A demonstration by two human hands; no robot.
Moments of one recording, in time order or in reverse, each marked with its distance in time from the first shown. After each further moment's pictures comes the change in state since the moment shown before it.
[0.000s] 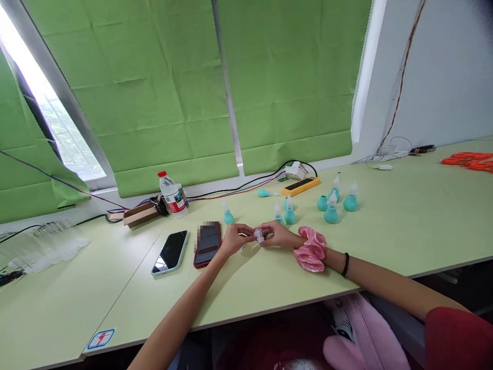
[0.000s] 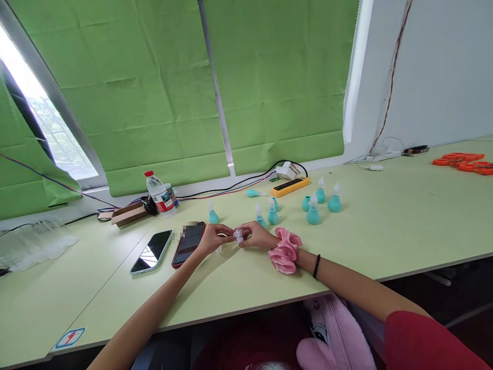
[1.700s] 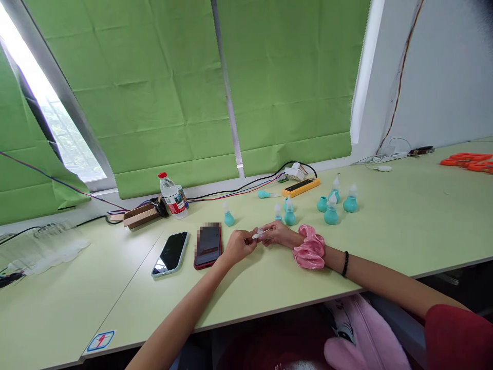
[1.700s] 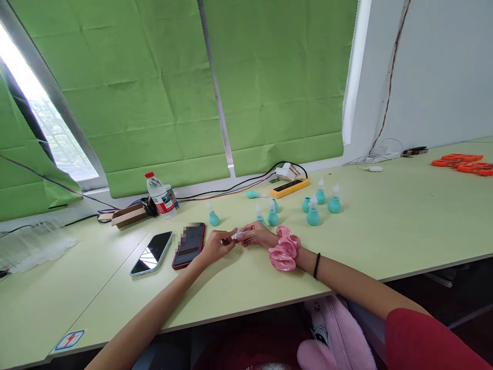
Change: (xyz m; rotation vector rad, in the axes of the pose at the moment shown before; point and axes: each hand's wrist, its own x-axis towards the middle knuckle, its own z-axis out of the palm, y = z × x) left_hand -0.011 0.001 0.011 0.478 0.035 0.275; right_hand 0.000 -0.003 -0.002 0.498 -0.020 0.228
